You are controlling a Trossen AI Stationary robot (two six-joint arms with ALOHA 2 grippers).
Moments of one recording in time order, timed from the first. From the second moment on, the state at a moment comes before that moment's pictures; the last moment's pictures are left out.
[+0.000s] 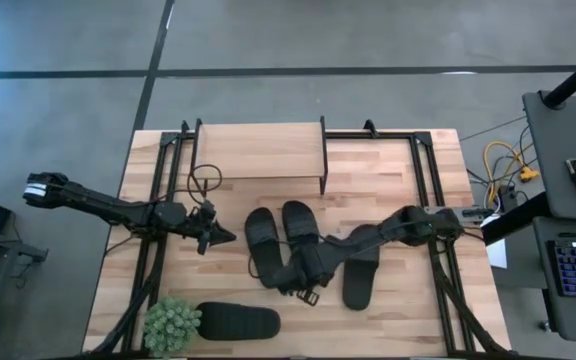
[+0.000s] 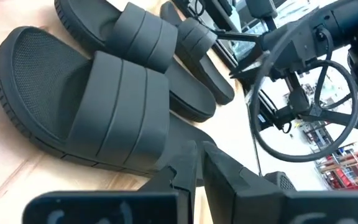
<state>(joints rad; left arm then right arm) -0.14 0.68 0.03 0.39 0.02 -0.87 0.37 2.30 2.15 -1.57 0.01 0.92</state>
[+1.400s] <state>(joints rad) -0.14 0.68 0.04 0.70 0.06 -0.72 0.79 2.08 2.02 -1.09 0.41 1.69</state>
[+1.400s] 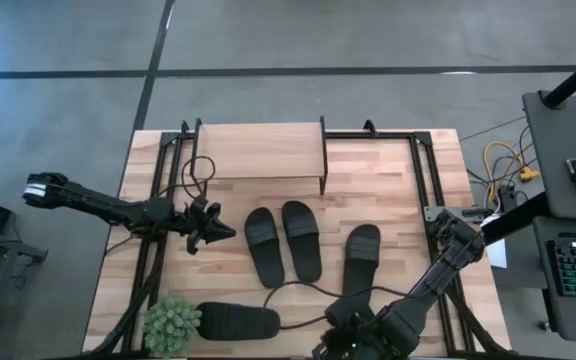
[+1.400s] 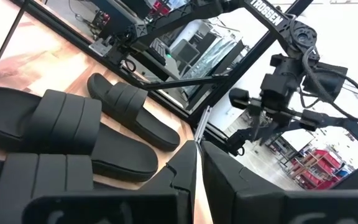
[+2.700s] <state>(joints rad) -0.14 0.69 0.06 0.73 0.05 -0.73 0.37 1.64 1.51 -1.35 0.22 0.81</state>
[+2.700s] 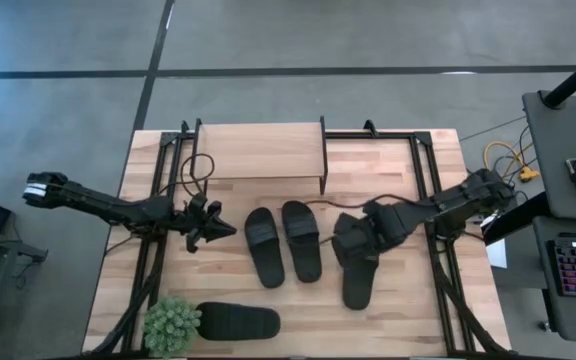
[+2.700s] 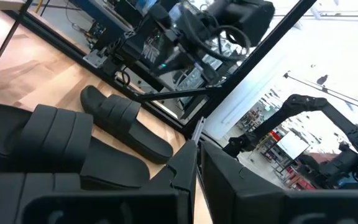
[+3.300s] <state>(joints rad) -0.14 0.80 0.06 0.73 0.05 -0.73 0.65 1.79 1.42 -1.41 0.27 1.03</state>
